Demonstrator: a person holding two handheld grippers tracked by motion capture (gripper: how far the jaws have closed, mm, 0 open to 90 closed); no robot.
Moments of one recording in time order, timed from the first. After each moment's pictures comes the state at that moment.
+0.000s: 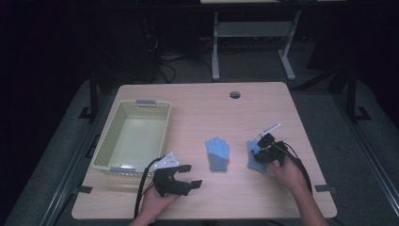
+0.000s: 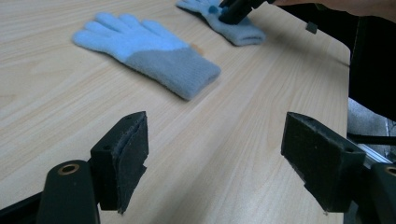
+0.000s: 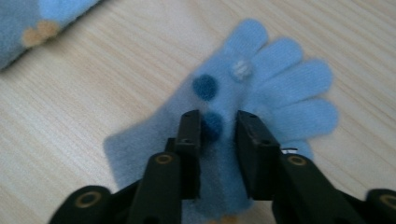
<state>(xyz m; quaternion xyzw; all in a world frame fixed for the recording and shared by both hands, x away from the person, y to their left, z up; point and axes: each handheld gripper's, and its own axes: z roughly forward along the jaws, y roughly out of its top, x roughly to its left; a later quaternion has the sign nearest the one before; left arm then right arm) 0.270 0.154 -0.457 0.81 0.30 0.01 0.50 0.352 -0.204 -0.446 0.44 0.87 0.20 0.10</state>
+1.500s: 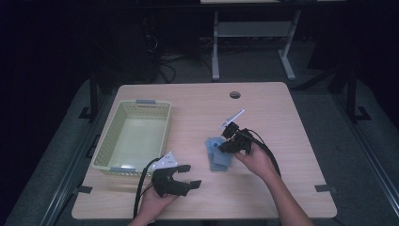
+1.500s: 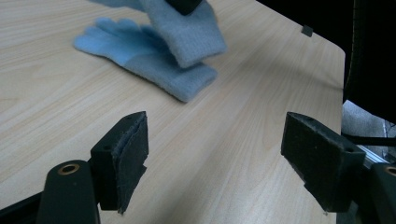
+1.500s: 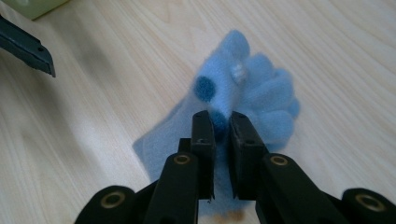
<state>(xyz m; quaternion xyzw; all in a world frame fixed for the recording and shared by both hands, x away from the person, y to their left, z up) 0.268 0.157 -0.453 0.81 0.30 0.01 0.50 0.369 -0.099 -0.400 0.33 0.90 0.27 0.04</state>
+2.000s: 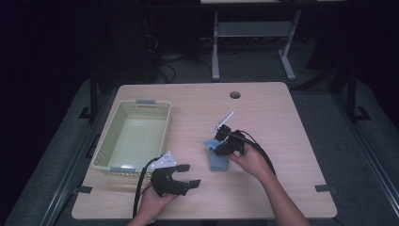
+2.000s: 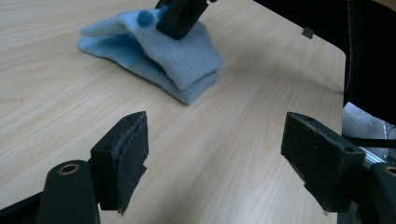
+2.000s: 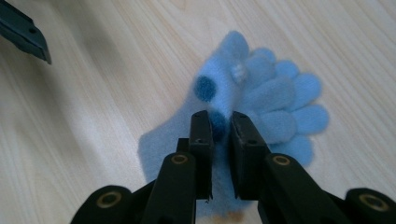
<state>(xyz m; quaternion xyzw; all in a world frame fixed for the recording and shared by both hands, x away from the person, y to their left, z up) 0.269 0.160 -0.452 0.81 0.30 0.01 0.50 0.373 -0.080 -0.412 0.30 0.92 0.24 0.03</state>
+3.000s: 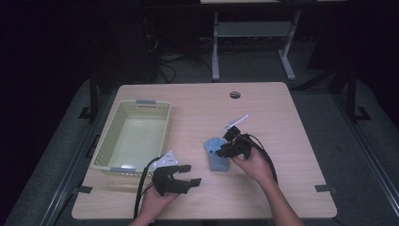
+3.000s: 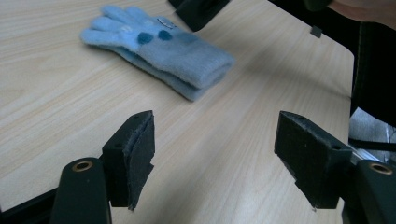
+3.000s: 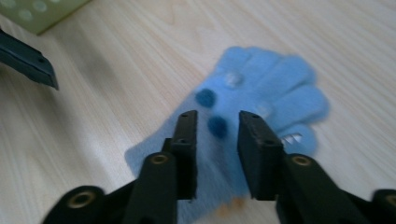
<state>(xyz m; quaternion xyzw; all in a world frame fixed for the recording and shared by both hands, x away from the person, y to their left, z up) 0.272 0.155 -0.455 0.81 0.32 0.00 0.49 0.362 -0.109 -0.418 0.37 0.87 0.31 0.02</state>
